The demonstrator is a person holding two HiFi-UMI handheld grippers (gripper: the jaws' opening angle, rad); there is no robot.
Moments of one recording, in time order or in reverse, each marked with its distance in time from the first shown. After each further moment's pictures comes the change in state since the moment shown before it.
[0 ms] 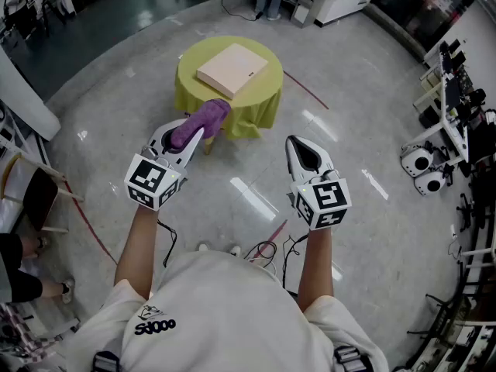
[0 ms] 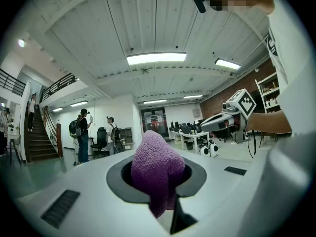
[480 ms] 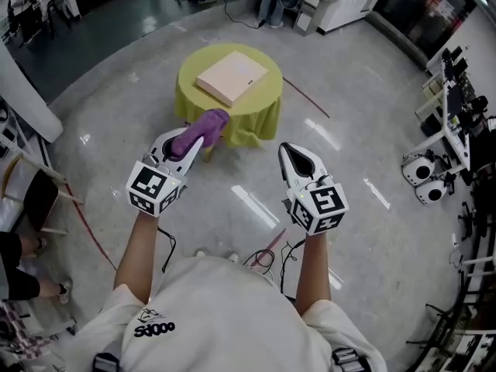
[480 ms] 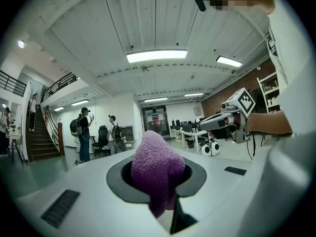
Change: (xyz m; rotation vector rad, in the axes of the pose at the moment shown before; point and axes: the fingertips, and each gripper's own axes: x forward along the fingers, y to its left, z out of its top) left arm 0.013 -0.009 -0.007 -0.002 0.024 0.011; right arm 0.006 -0.005 -0.006 0.078 -0.040 0.081
